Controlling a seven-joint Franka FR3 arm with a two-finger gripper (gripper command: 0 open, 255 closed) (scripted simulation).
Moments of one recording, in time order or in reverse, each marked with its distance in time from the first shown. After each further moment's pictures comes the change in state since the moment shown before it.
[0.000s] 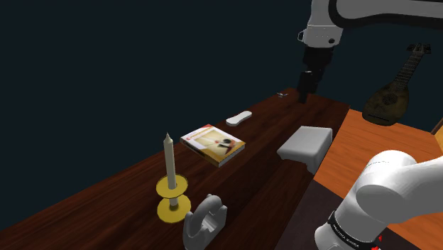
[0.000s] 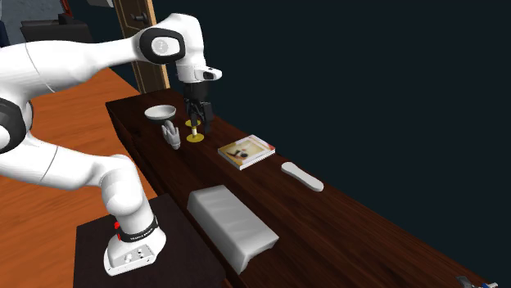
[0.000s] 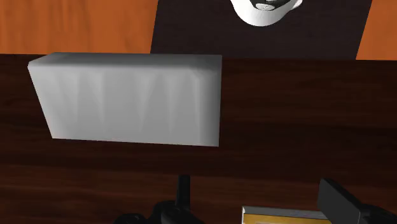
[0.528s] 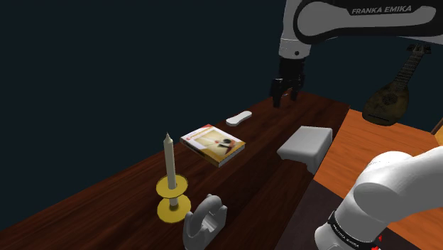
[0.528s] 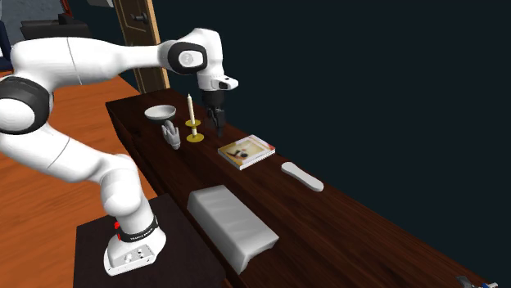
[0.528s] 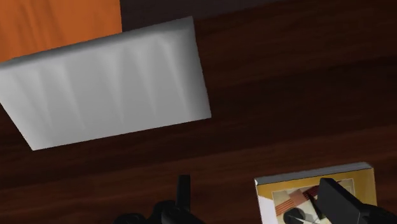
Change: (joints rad) arm -0.058 0.172 0.061 0.006 0.057 0.158 0.236
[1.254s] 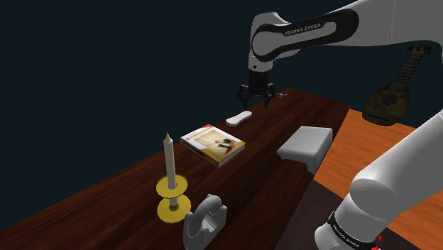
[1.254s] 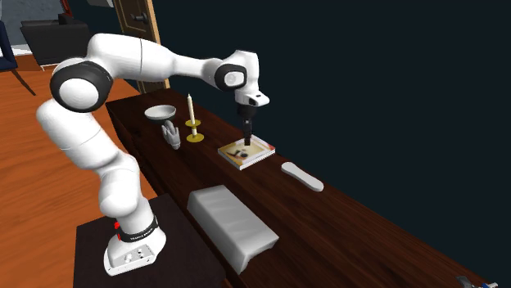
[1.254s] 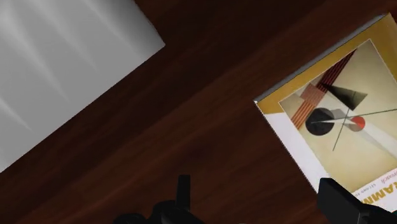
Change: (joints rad) arm -0.100 0.391 0.058 0.155 0.028 0.238 0.401
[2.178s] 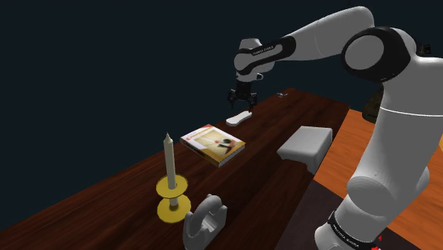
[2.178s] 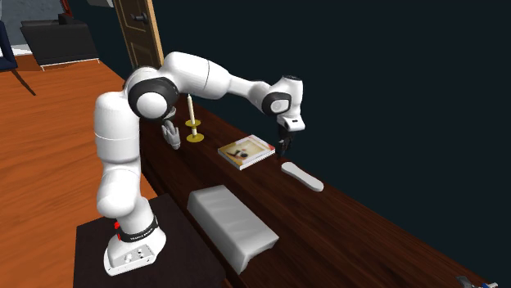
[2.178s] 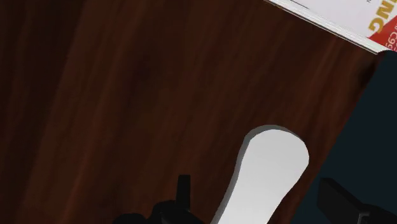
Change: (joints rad) arm -0.070 0.480 -0.055 0.344 -0.006 0.160 0.423
